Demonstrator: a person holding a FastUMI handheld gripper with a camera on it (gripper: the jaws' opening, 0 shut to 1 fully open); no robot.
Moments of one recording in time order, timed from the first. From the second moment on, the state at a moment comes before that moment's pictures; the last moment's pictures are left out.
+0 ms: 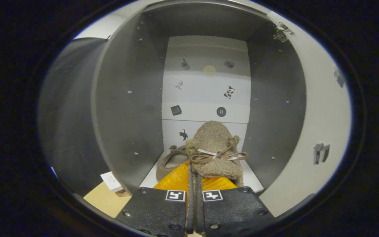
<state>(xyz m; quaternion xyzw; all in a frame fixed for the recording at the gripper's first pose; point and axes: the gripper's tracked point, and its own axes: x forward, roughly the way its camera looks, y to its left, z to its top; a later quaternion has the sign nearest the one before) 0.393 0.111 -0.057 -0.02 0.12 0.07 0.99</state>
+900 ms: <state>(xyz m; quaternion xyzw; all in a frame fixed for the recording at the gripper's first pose) 0.534 0.080 -0.144 -0.01 0.23 0.01 0.97</state>
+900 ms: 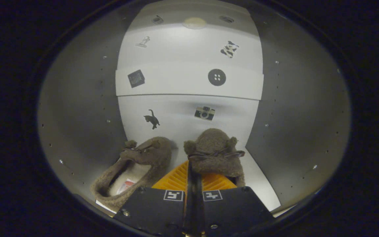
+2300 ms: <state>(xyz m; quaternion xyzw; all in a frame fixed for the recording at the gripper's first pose) 0.337 0.098 -0.063 0.00 0.11 0.02 0.99</state>
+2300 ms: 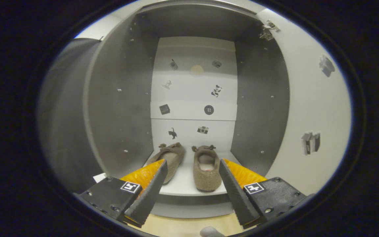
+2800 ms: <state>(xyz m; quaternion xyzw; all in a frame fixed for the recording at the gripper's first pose) 0.157 0.100 -0.037 0.02 0.07 0.03 1.00</state>
